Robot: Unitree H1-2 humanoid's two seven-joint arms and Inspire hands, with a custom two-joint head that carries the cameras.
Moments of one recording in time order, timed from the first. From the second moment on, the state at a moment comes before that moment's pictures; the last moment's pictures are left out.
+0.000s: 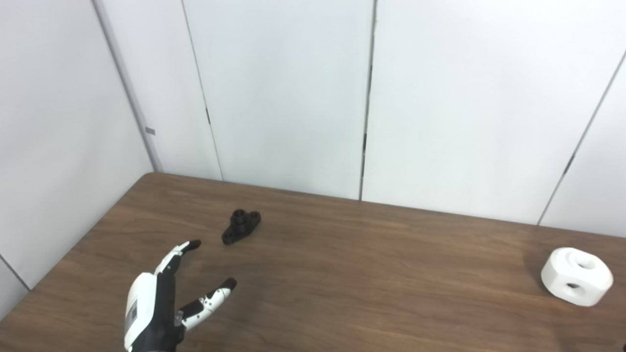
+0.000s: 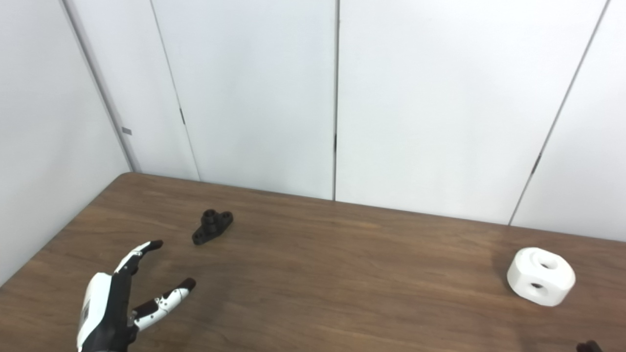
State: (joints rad) left arm 0.24 0.07 0.22 -0.58 0.59 0.38 0.12; right arm 0.27 -0.20 -0.14 -0.16 0.16 -0.32 0.16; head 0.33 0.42
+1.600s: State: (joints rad) left arm -0.11 0.28 0.10 -0.07 0.71 0.46 0.11; right arm 0.28 -0.23 -0.12 -0.18 0.18 -0.24 0.18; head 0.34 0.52
